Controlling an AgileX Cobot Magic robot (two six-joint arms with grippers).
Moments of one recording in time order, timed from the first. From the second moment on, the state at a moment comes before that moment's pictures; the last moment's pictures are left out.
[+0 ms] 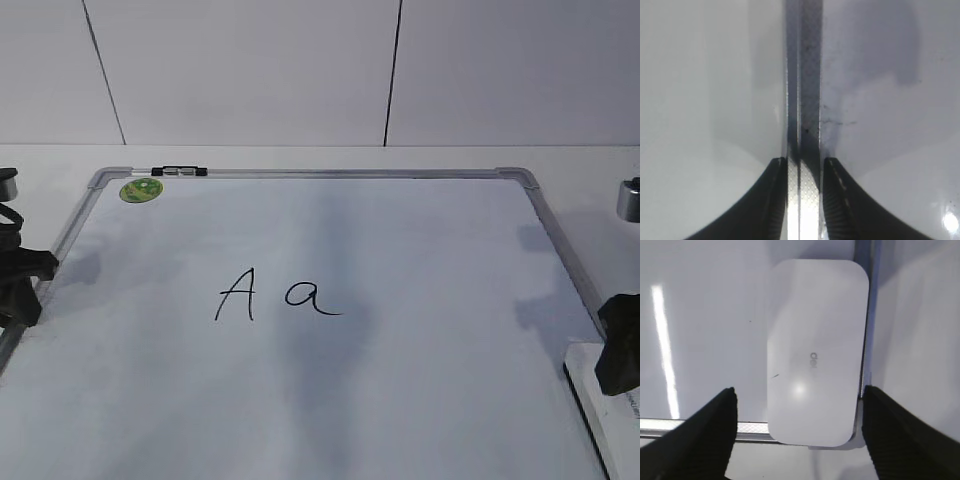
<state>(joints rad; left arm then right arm) -0.02 1.79 -0.96 -0.19 0.67 0.07 0.18 1.31 -0.80 0.03 1.02 0.11</state>
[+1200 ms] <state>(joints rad) -0.02 1.79 -0.96 -0.19 0.67 0.07 0.18 1.51 -0.80 -0.02 0.97 0.12</state>
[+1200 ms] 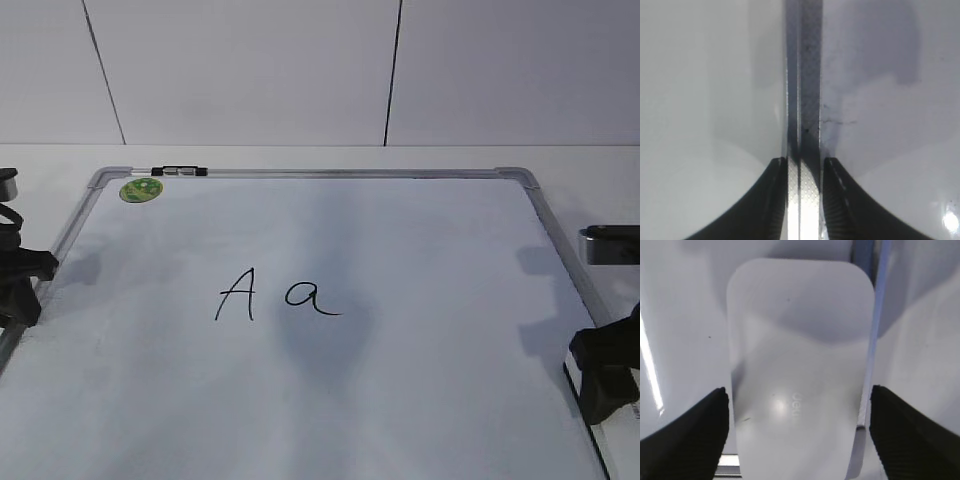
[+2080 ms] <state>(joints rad) -0.02 1.79 -0.96 -0.18 0.67 0.07 0.18 1.56 -0.80 -0.03 0.93 0.16</state>
